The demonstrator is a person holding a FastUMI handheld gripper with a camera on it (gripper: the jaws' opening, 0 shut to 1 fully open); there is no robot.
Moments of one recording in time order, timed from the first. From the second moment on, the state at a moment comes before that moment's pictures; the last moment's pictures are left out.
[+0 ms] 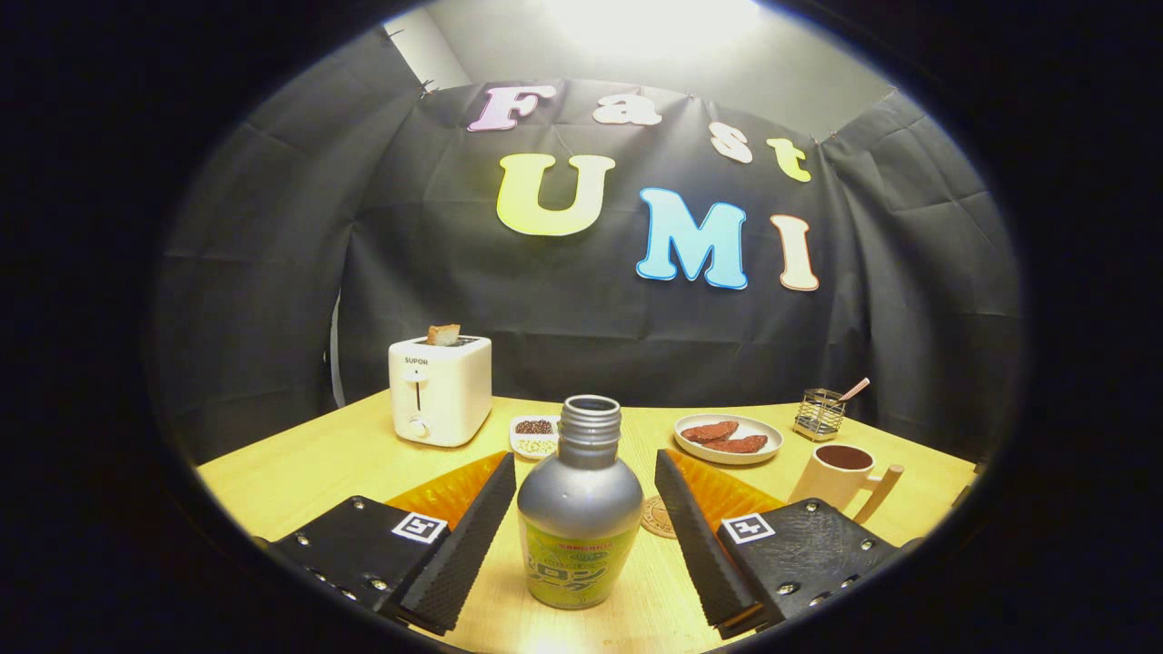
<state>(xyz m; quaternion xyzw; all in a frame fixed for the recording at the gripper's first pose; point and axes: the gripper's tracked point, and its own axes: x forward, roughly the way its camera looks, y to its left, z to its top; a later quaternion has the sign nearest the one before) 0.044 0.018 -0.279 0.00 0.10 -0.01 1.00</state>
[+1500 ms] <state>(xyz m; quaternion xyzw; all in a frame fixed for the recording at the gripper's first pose) 0.066 -0.019 -0.272 0.08 0.07 -0.01 0.99</state>
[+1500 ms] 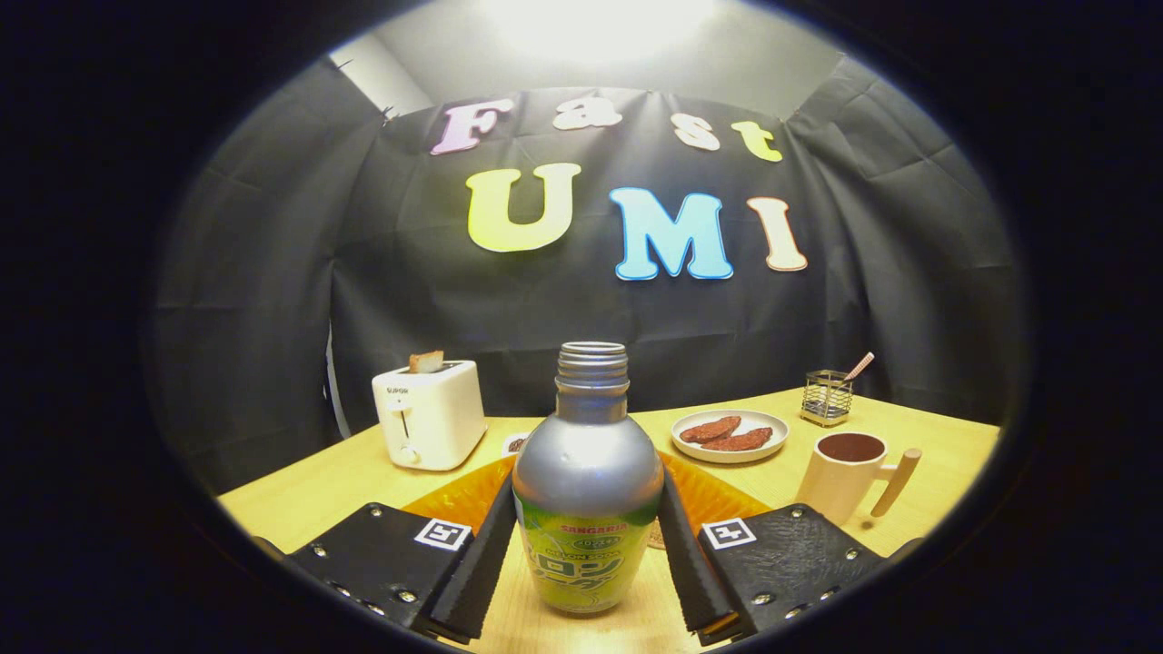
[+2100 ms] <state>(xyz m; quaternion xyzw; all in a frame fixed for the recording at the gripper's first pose) 0.099 -0.100 -0.252 0.32 0.05 -0.04 0.94</state>
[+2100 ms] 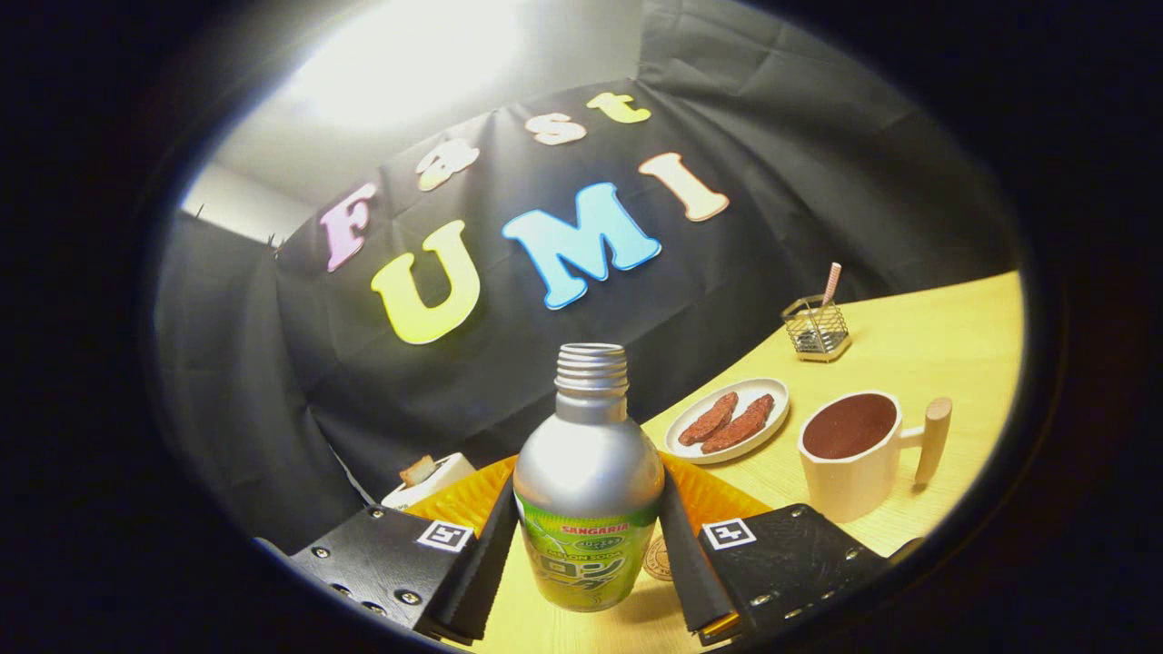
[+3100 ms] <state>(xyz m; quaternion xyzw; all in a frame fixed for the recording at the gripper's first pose) 0.117 -0.127 -0.266 0.57 0.02 -0.04 0.82</state>
